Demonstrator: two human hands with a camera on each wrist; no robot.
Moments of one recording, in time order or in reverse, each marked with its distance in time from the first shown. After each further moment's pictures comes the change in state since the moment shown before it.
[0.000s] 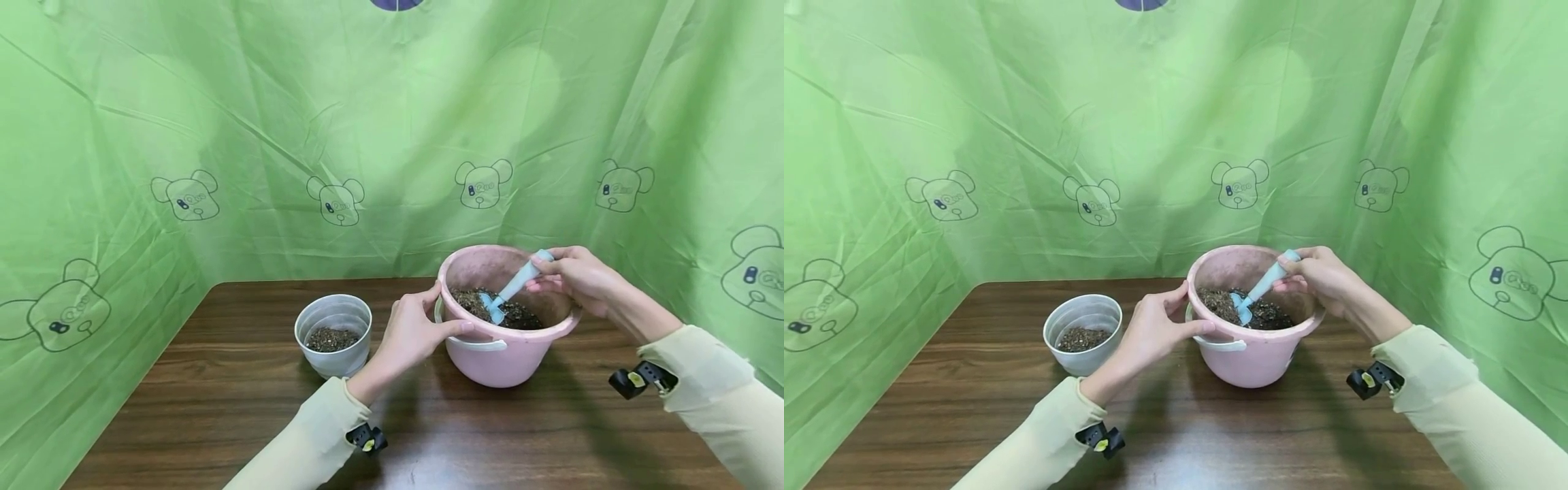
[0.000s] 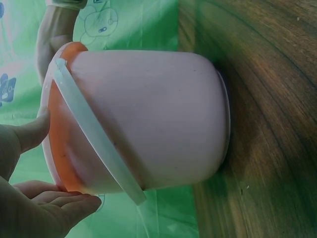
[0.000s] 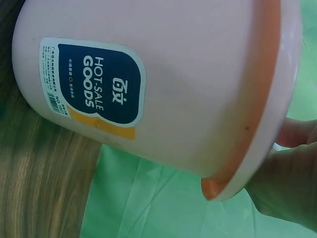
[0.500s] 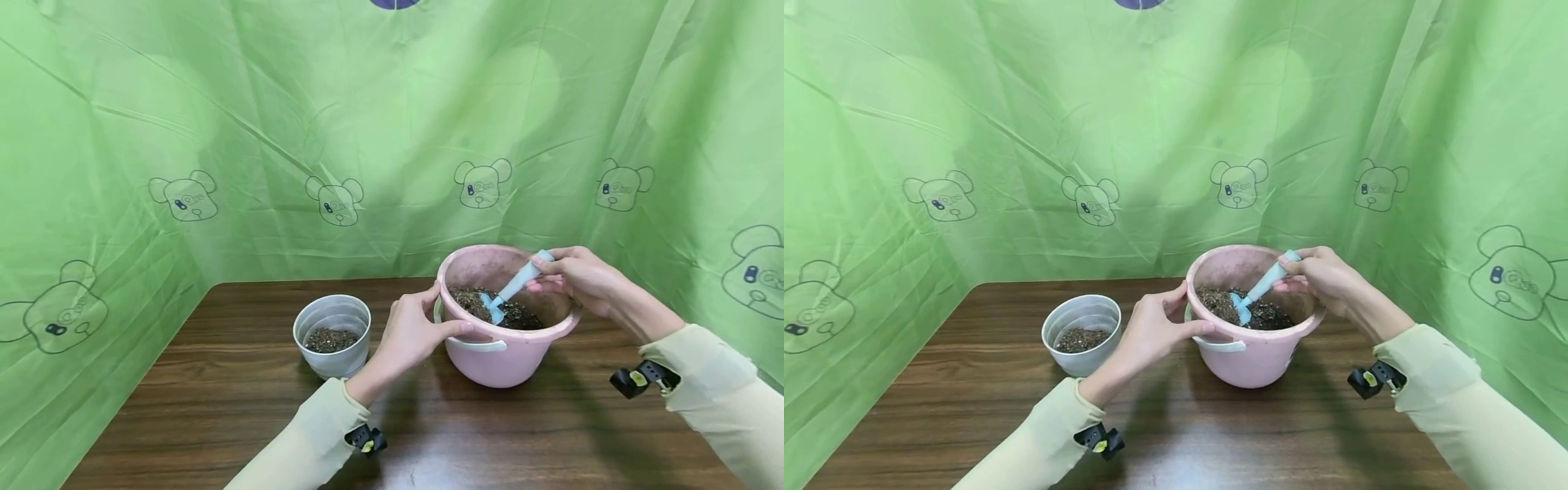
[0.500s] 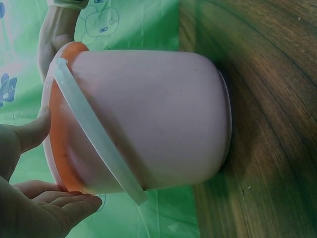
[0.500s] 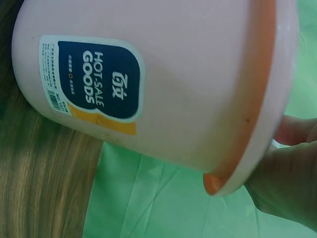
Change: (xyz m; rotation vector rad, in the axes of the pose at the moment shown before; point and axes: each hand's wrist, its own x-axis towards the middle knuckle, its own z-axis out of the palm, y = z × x) left_hand 0.001 0.000 0.001 -0.011 0.002 -0.008; right_hand 0.000 0.001 -0.006 0.024 -0.012 0.019
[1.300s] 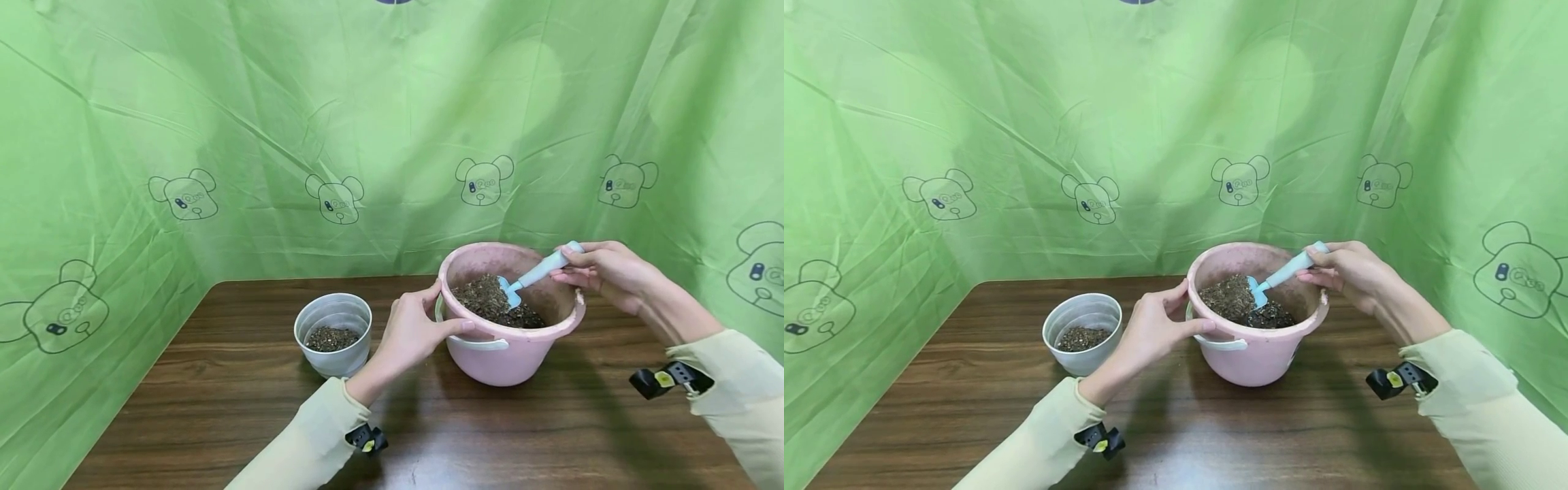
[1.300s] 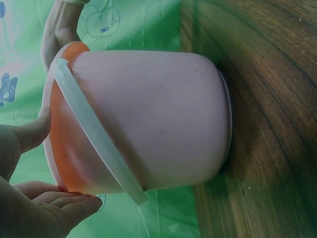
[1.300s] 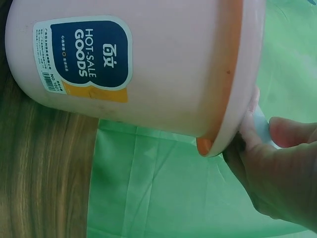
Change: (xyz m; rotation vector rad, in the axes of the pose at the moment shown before) left_hand 0.000 0.001 -0.001 -0.001 0.008 -0.011; right_hand -0.012 0.004 -0.034 0.301 0.002 -0.024
